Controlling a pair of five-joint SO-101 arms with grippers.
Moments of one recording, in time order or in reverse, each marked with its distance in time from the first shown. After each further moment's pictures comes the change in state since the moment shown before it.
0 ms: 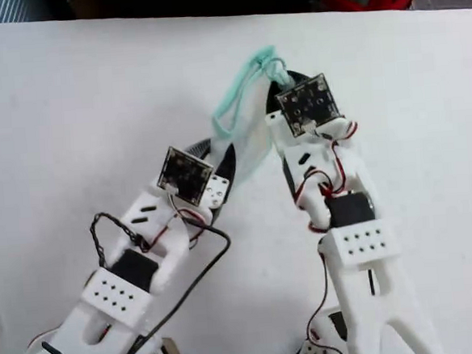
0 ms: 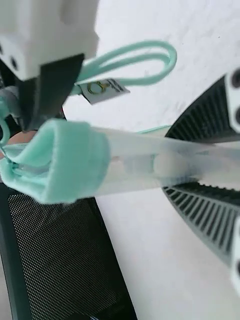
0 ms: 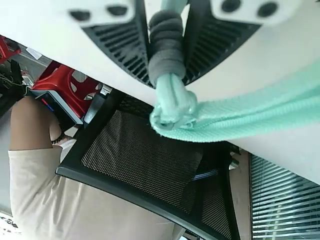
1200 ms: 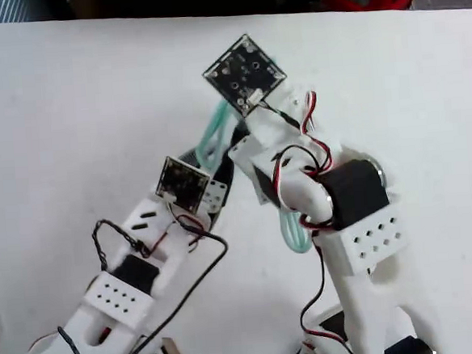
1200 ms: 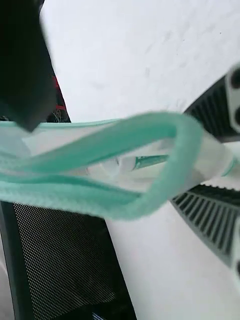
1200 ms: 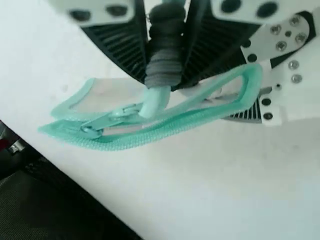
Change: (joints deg) left arm -0.7 -1.0 4.1 -6.3 0.0; right arm -15.5 13.3 -45.9 64.4 2.7
